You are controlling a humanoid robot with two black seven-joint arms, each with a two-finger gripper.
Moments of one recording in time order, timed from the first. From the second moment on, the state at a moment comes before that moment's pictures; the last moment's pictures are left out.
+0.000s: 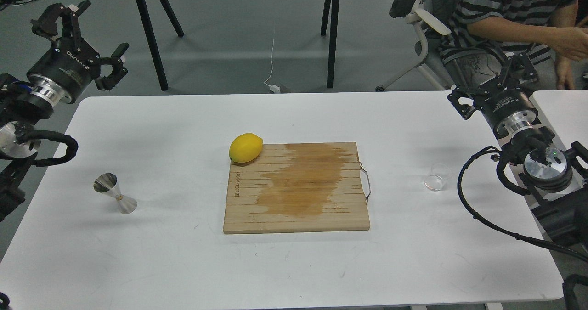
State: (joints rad) left arm -0.67 0.63 -0.91 -0.85 0.22 -0.48 -0.19; right arm 0.57 -0.38 1.08 0.78 0.10 0.32 0.09
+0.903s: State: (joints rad) left arm -0.06 1.19 -0.82 -1.64 1.06 -0.15 -0.20; right arm 0.58 -0.39 1.08 0.79 0.10 0.32 0.08
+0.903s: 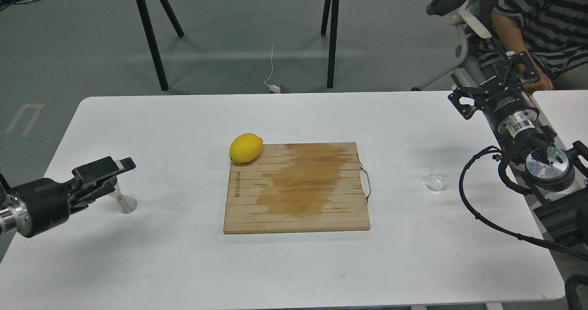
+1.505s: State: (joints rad) left arm -0.04 1.01 -0.55 -1.51 1.53 0.28 -0.05; right arm 0.58 -0.39 1.06 0.78 0.09 0.32 0.08
